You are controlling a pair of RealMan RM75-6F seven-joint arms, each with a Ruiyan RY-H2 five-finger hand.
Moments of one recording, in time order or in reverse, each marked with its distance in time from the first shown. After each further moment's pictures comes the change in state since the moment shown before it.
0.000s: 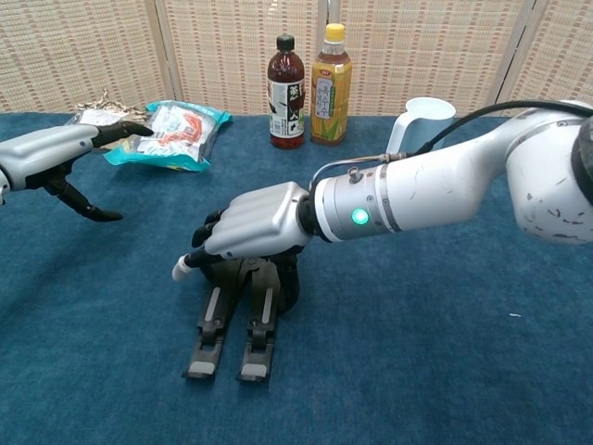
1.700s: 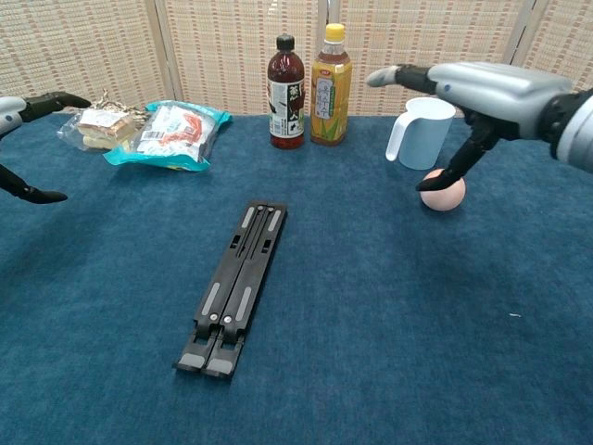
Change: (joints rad) left arm 0.126 0.159 -0.039 -0.278 -0.106 0.112 0.233; right arm -0.562 0.346 0.135 -0.559 0.541 0.529 -0.461
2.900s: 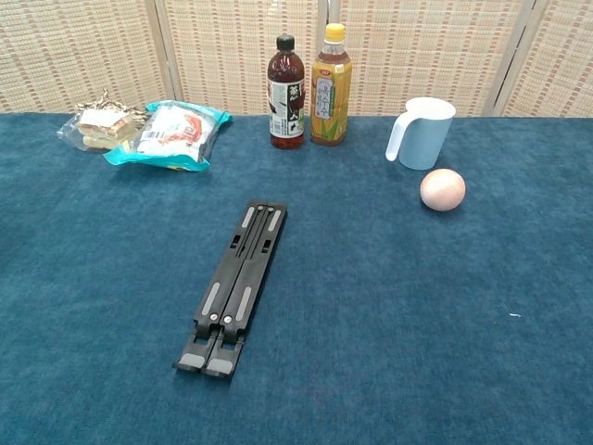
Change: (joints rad) left arm 0.328 0.239 0.078 -0.475 0.021 0.343 0.299; right arm -0.535 0.206 -0.122 -0.348 -0.082 0.482 -0.191
